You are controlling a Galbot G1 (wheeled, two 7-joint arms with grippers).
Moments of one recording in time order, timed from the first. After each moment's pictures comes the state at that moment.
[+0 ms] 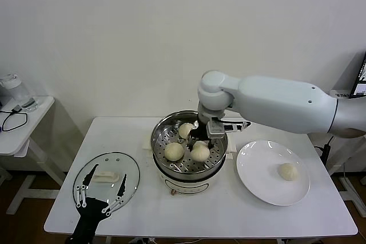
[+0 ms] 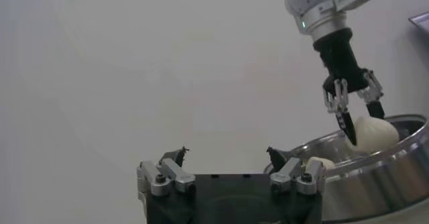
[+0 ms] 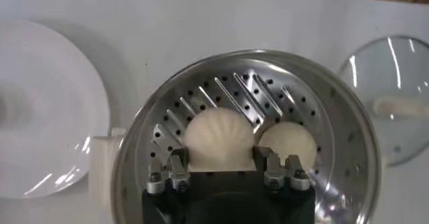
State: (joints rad) left arm 1.84 -1.21 -0.58 -2.11 0.13 -0.51 -0.11; right arm 0.54 1.07 -1.24 1.52 -0.21 0.65 -1.21
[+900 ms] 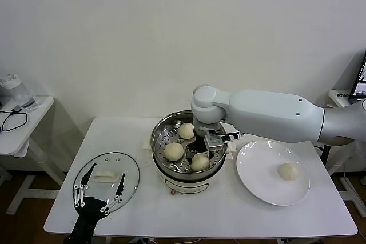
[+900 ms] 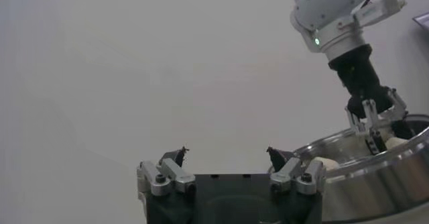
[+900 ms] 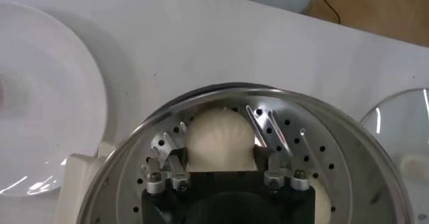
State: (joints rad) left arm 1.83 -1.21 -0.58 -2.10 0.13 -0.51 -0.11; right arm 0.50 1.08 -1.24 1.54 -0.25 0.71 -1.22
